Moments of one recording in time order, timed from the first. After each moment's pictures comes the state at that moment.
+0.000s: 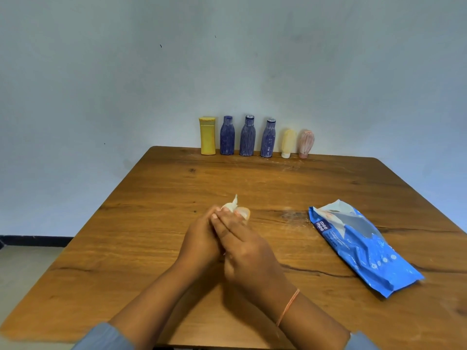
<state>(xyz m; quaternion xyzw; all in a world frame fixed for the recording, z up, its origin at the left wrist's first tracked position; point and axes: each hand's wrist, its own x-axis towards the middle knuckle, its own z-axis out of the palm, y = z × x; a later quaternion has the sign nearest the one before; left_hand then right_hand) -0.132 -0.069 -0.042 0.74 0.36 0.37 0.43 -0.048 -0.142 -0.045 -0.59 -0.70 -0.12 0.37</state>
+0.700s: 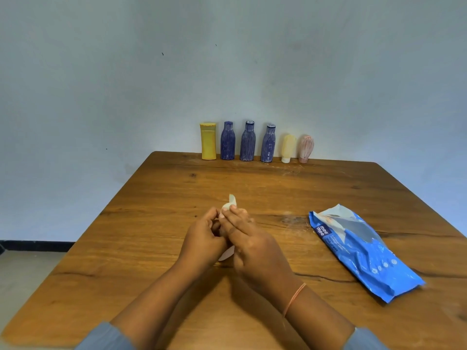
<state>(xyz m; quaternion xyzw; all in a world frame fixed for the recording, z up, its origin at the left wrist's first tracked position) -0.131 -0.067 -0.036 0.72 0.34 0.36 0.48 -0.032 -0.137 -0.040 -0.61 -0.71 -0.12 0.33</state>
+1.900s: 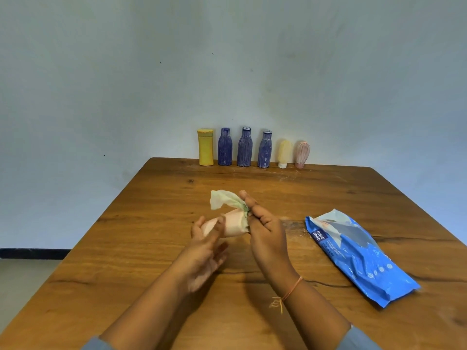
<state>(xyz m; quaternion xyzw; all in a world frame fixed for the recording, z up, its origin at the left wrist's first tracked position) -0.128 -0.066 -0.038 0.38 0.36 0.30 0.80 -0.026 -0.128 -0.016 -0.54 -0.42 0.27 0.68</state>
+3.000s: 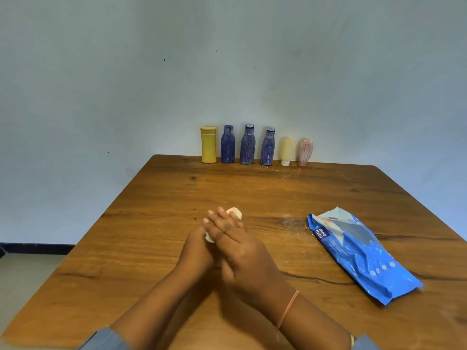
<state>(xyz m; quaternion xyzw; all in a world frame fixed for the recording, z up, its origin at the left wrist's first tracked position) -0.132 -0.066 -0.048 0.75 0.41 0.33 0.40 -0.046 -0.138 -0.037 -0.54 -0.72 -0.02 0.43</state>
